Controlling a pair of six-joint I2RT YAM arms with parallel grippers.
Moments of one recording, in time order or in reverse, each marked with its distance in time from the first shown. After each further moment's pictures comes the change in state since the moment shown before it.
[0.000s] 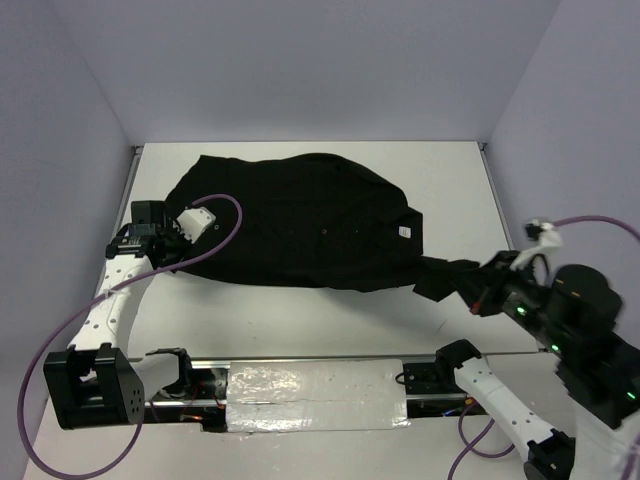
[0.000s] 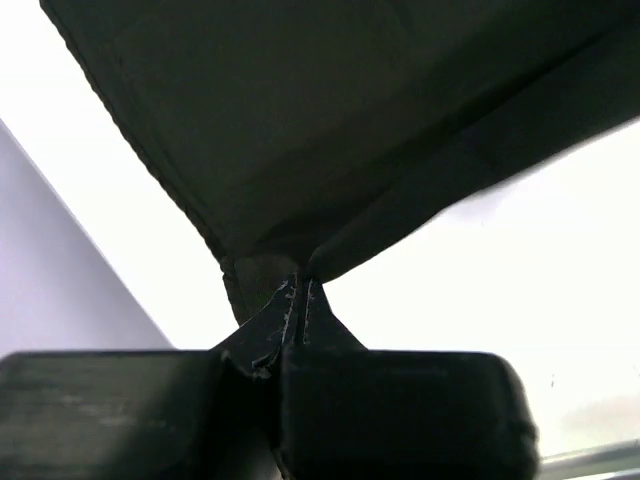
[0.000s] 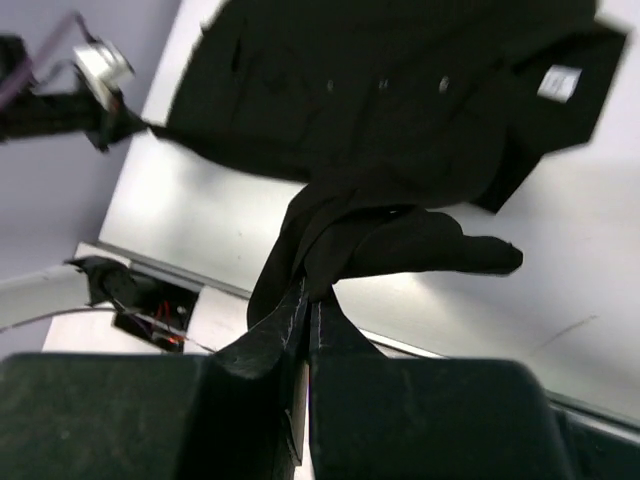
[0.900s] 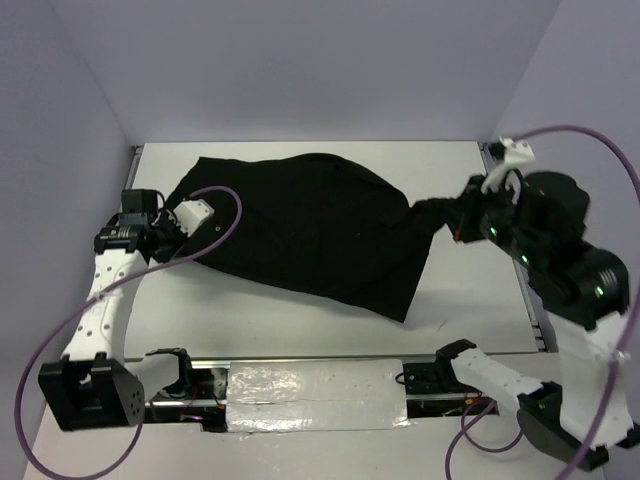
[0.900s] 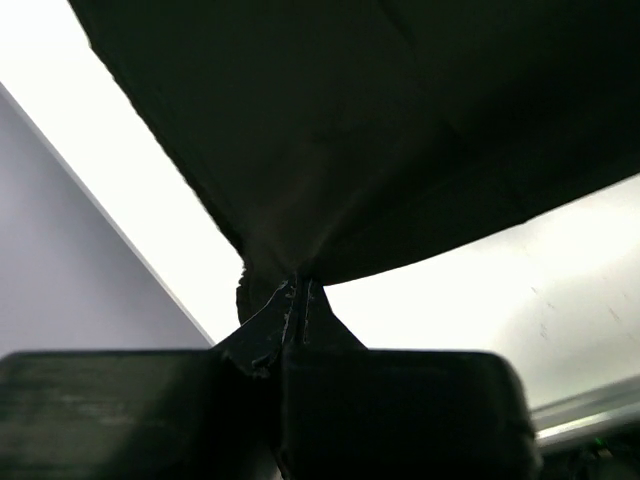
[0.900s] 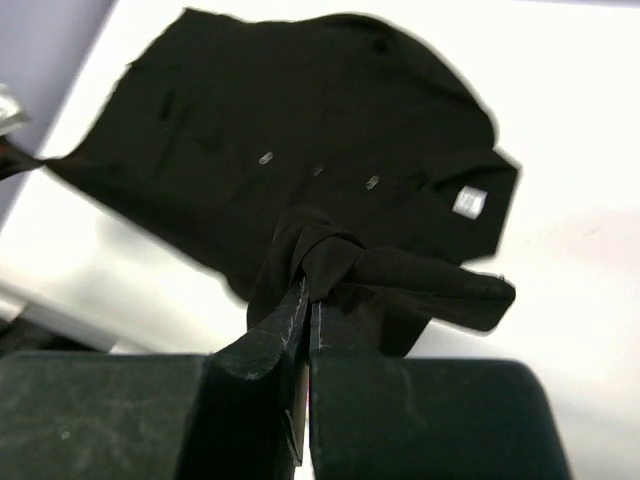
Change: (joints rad) left arm 0.000 -0.061 0.130 -0.197 0.036 0.066; right arm 0.000 0.377 0.383 0.014 0.109 -0.245
